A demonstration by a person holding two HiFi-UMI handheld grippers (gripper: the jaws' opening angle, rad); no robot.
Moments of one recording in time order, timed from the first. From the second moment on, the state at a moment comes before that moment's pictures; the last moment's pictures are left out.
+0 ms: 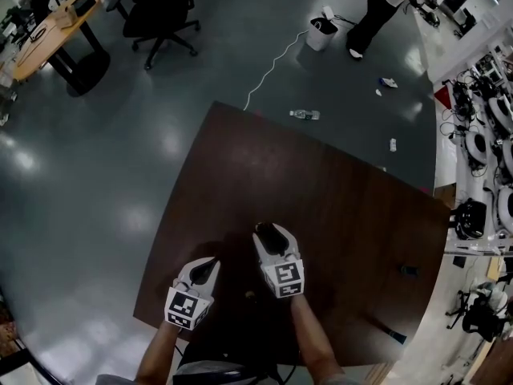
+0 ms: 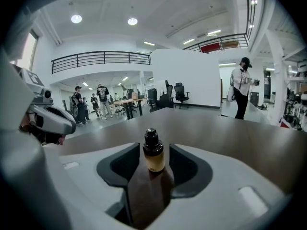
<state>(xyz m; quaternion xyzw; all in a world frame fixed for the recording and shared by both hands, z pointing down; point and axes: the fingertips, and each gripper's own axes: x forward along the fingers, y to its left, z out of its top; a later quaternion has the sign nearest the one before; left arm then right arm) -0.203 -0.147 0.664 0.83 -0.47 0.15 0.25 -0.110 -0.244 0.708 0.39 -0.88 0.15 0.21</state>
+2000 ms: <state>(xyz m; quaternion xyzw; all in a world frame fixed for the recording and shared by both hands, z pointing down) -0.175 -0.103 0.611 0.87 -0.44 0.14 0.19 -0.017 -0.128 0.629 0.48 -0.85 0.09 0.20</state>
